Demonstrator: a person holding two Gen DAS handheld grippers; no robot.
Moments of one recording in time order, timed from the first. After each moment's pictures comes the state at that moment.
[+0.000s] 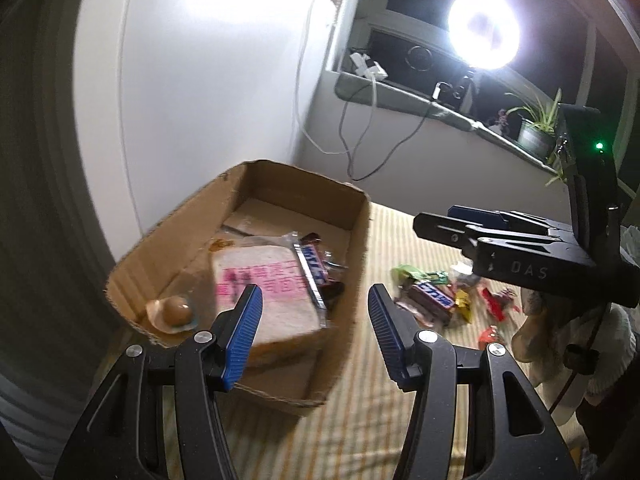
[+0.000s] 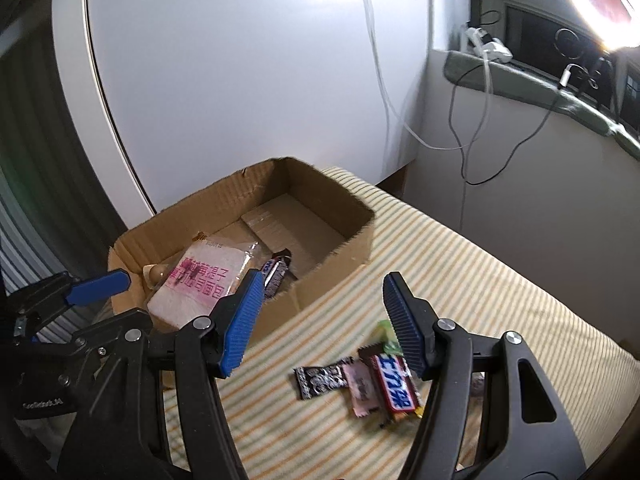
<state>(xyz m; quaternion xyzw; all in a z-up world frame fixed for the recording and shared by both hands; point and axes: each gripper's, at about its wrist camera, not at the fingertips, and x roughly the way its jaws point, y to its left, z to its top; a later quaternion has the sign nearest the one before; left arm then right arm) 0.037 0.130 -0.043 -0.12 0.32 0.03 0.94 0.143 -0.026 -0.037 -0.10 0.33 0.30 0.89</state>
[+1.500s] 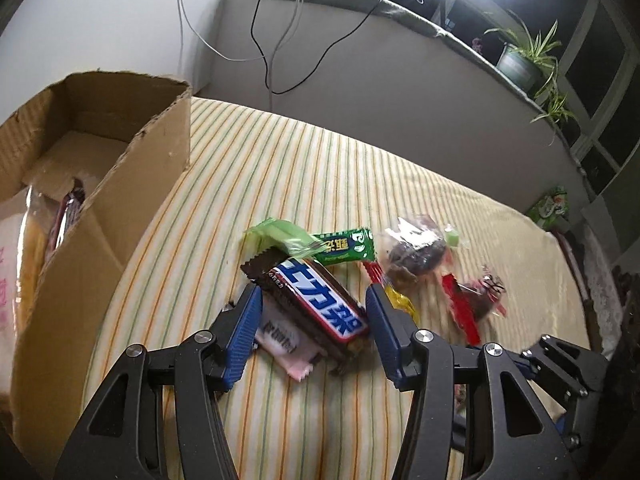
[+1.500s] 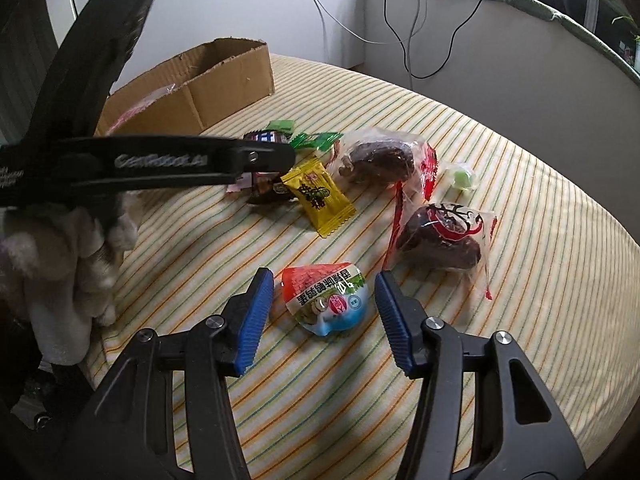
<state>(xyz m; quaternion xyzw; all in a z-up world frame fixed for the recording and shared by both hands) 0.161 0.022 -0.110 -0.14 0.44 -0.06 0.88 0.108 -0.162 -0.127 -0.12 0.43 0.26 0.86</state>
